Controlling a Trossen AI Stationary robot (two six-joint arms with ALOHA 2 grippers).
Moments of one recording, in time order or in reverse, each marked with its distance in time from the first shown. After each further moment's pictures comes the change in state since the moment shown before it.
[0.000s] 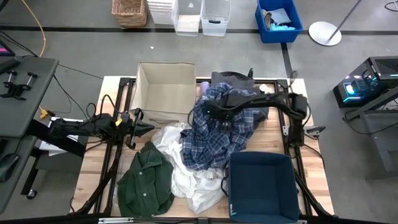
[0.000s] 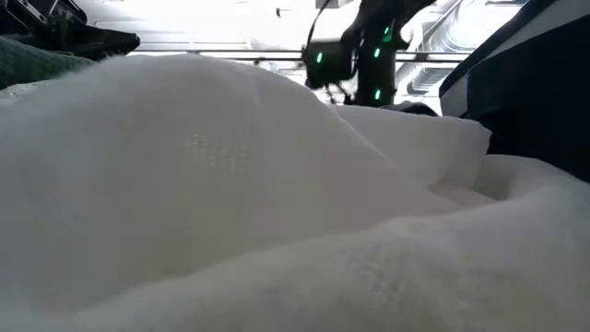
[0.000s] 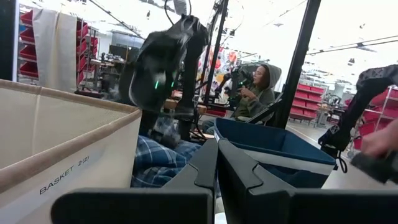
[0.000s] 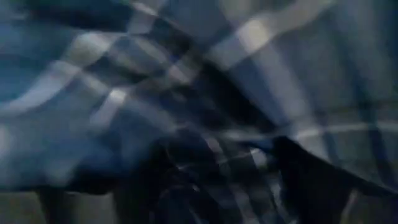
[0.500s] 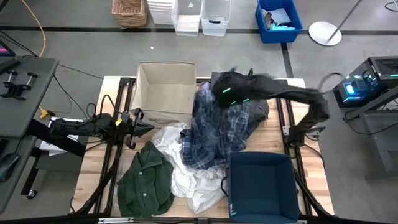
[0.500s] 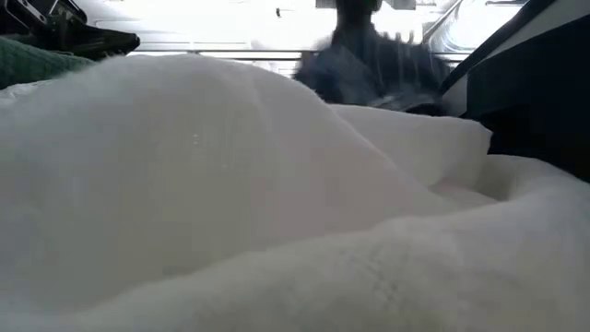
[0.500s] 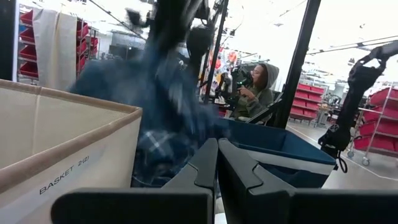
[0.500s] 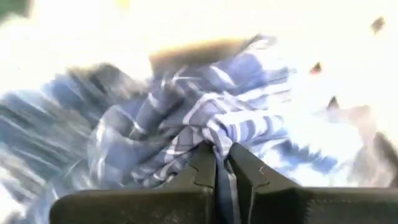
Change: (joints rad) left arm 0.000 0.000 0.000 0.000 0.000 0.000; right arm 0.066 -0.298 0.431 -0.071 -0.113 0.176
